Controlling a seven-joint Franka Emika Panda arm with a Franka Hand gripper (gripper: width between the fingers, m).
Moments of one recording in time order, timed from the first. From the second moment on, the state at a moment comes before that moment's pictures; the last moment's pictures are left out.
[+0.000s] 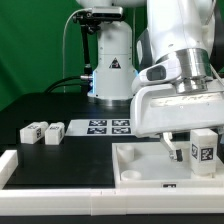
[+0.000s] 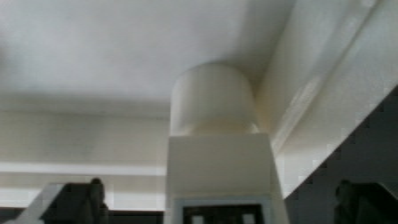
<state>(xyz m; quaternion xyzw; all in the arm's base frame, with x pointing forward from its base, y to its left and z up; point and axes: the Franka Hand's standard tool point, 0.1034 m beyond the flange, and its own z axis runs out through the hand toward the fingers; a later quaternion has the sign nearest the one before) 0.598 0.118 0.052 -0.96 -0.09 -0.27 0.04</state>
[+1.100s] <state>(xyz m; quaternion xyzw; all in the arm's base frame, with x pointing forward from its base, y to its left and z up) 0.601 0.124 0.068 -0.99 -0.06 0.06 0.07</state>
